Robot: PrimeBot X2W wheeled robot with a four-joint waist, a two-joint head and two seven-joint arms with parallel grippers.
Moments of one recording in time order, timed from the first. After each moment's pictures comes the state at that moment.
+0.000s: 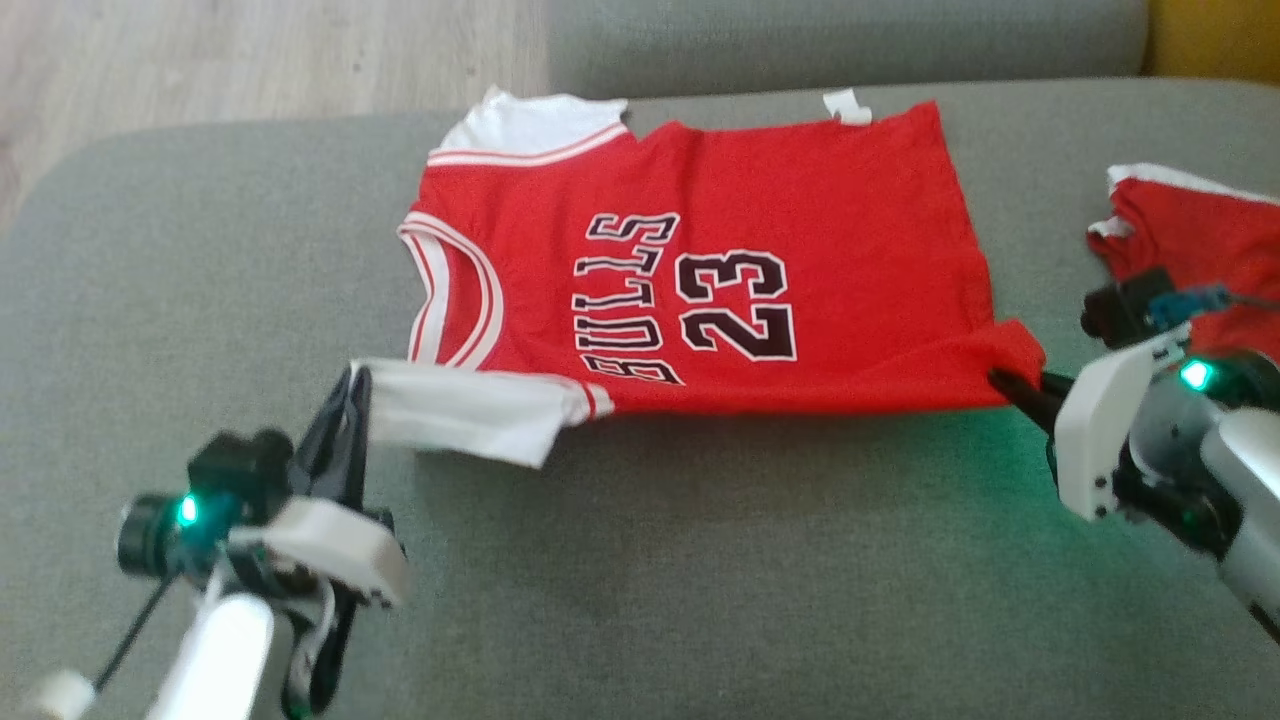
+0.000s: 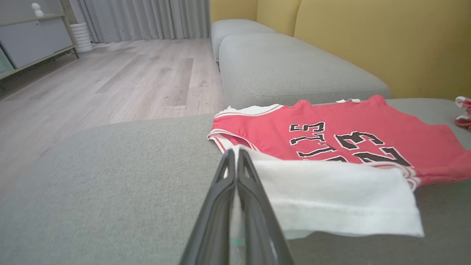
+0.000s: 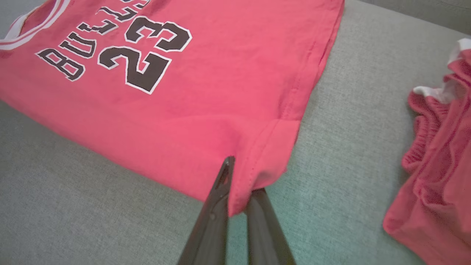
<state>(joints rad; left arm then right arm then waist) -0.15 0.25 -0.26 0.10 -0.32 0.04 0.09 -0.58 -0.66 0.84 0.47 0.85 0.13 0.35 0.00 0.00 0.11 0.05</state>
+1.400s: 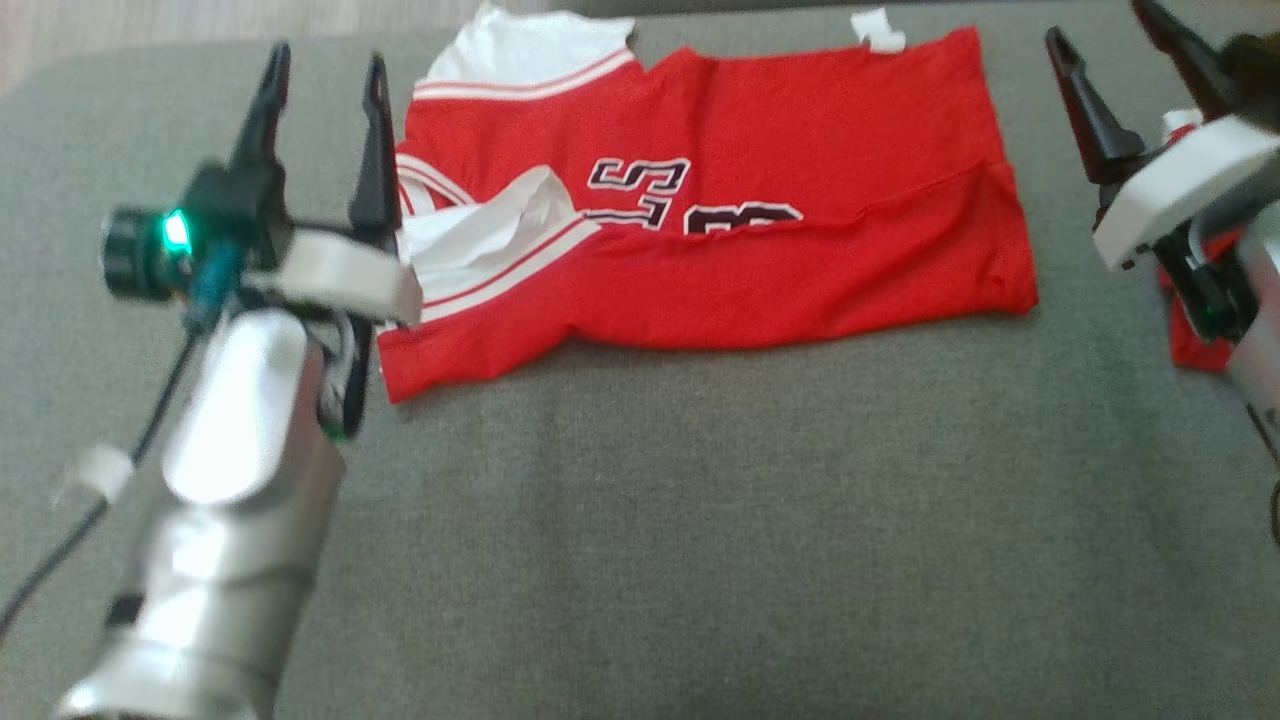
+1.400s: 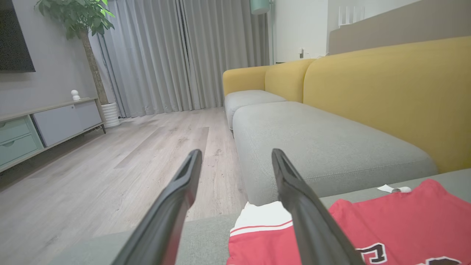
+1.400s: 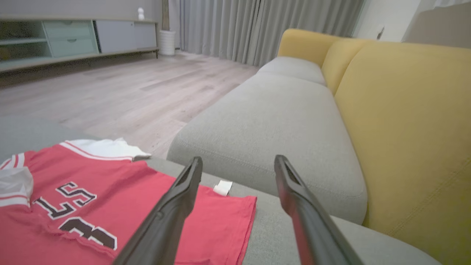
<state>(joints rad) -0.75 0.15 -0.31 0.64 -0.25 0.05 -0.24 -0.92 -0.50 0.69 0.78 0.58 0.13 -0.19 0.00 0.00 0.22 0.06</state>
